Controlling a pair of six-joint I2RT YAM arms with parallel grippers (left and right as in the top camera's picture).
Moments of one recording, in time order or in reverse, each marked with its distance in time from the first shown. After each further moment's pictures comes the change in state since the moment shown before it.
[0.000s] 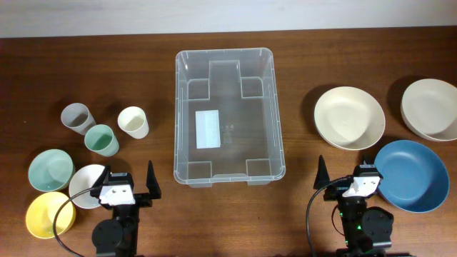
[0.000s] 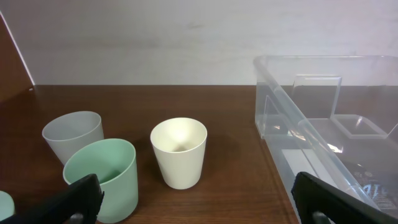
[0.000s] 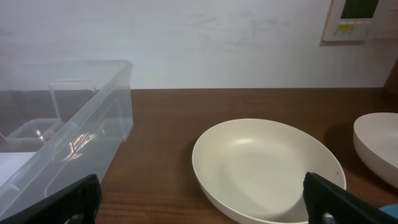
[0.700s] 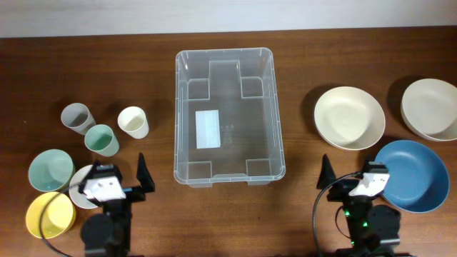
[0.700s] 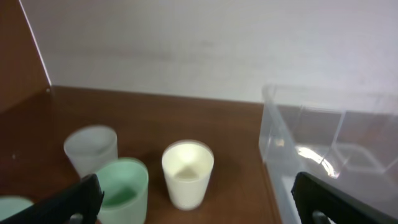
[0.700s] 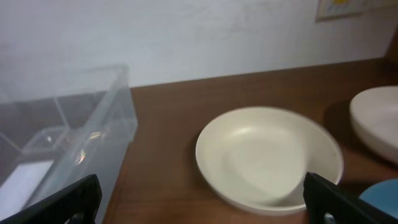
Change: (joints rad) left arm 0.000 0.203 0.230 -0.045 -0.056 -0.069; right arm 0.000 0.096 0.169 -0.154 0.023 0.114
